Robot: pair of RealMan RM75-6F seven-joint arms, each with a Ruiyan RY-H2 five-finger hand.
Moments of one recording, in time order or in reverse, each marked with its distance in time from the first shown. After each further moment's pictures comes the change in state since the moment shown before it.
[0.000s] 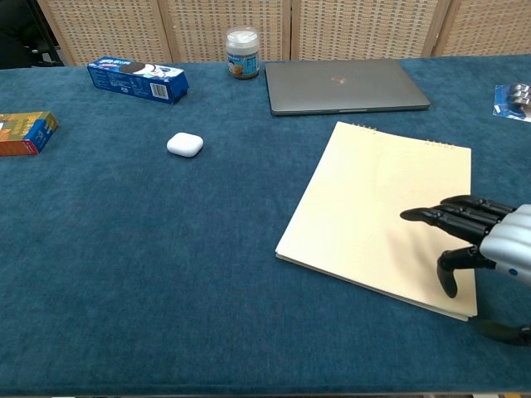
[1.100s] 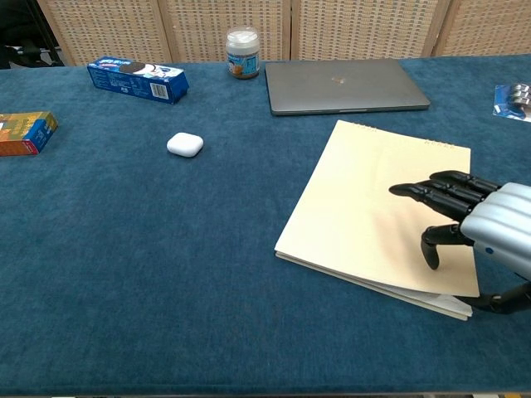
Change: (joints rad) left arm 0.001 0.012 0.004 -0.004 -0.001 -0.005 -0.026; right arm 0.010 -0.092 0.038 0.108 -0.001 0.067 -0.045
